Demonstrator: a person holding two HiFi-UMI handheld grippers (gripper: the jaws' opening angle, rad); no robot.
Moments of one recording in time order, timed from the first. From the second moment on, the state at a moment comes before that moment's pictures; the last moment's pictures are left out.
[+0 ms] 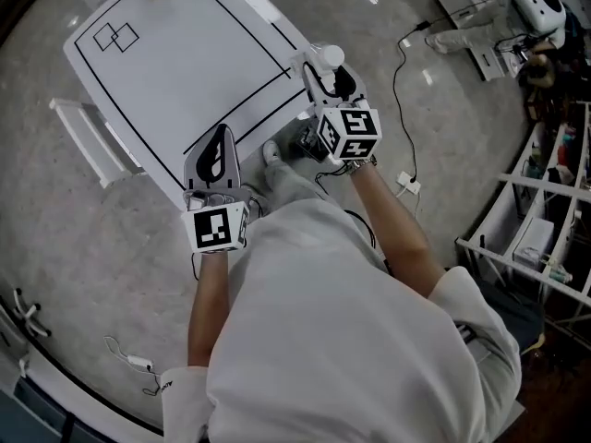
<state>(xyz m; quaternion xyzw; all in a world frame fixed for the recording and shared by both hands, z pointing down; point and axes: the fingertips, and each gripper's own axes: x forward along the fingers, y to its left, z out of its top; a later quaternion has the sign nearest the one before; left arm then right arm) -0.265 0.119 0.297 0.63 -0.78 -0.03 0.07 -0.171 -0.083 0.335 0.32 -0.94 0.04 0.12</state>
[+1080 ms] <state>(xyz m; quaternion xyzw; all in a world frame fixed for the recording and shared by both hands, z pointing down) -0.041 -0.043 0.446 0.74 -0.65 0.05 0.18 0.152 -0.110 0.607 0.50 -0.76 0.34 0.24</state>
